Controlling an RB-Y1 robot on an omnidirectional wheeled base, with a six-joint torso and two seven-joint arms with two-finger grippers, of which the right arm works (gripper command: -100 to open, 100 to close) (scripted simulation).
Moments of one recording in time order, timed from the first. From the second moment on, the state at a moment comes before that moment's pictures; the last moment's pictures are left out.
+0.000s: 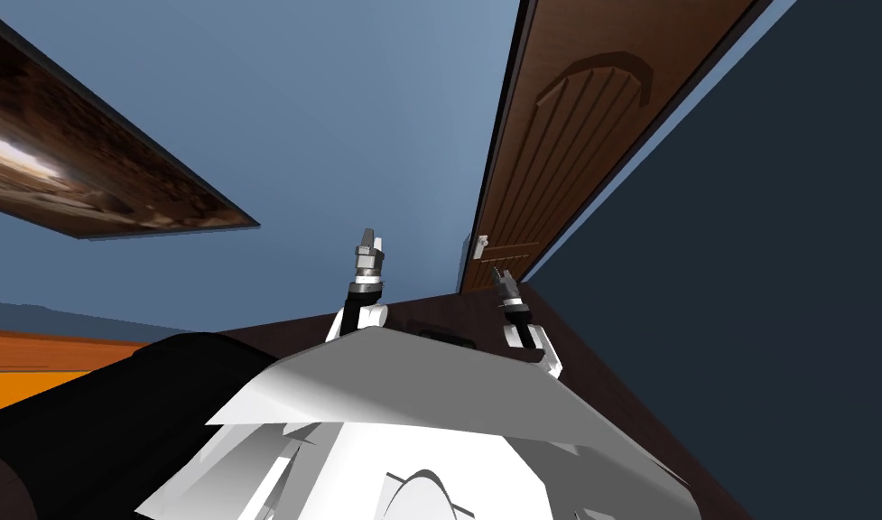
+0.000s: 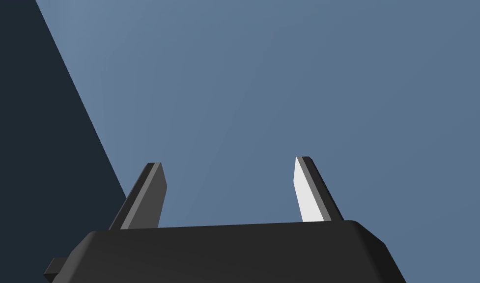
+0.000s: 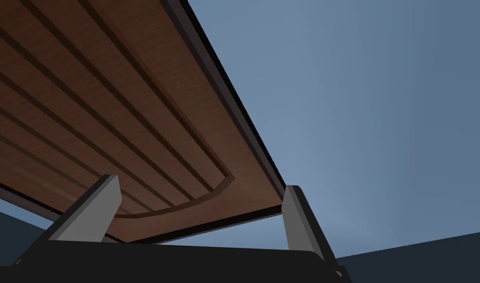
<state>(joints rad) 0.20 -0.18 0.02 -1.66 0.41 -0.49 0.43</state>
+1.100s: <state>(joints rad) 0.11 -0.23 0.03 -1.46 0.53 -0.48 0.59</state>
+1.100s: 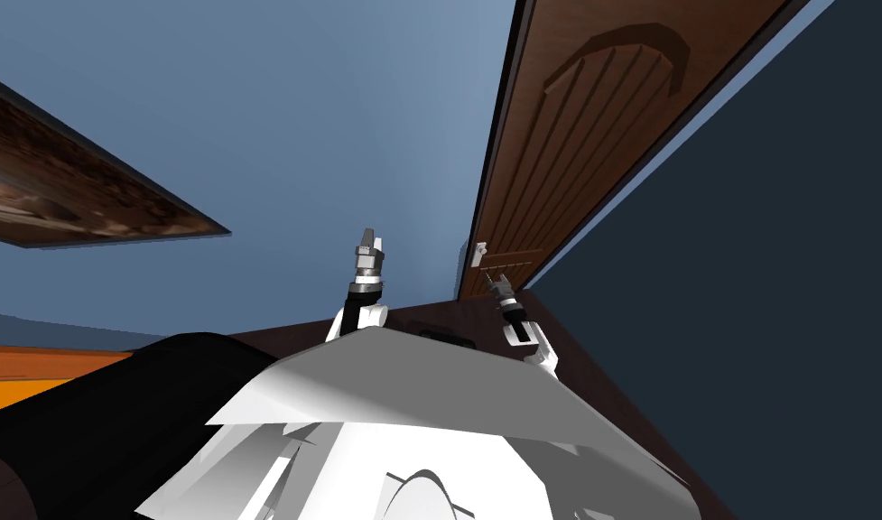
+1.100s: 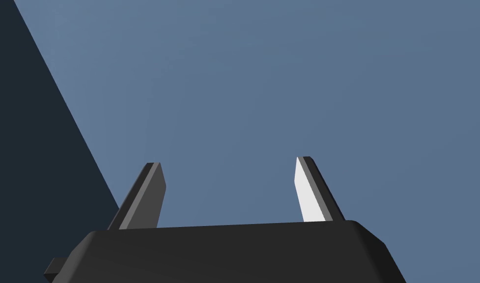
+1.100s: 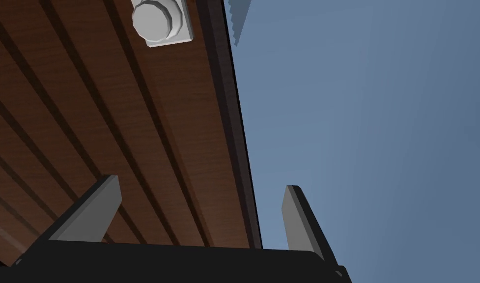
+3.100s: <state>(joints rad) -0.21 -0.09 0.00 -1.01 0.63 -0.48 0.87</state>
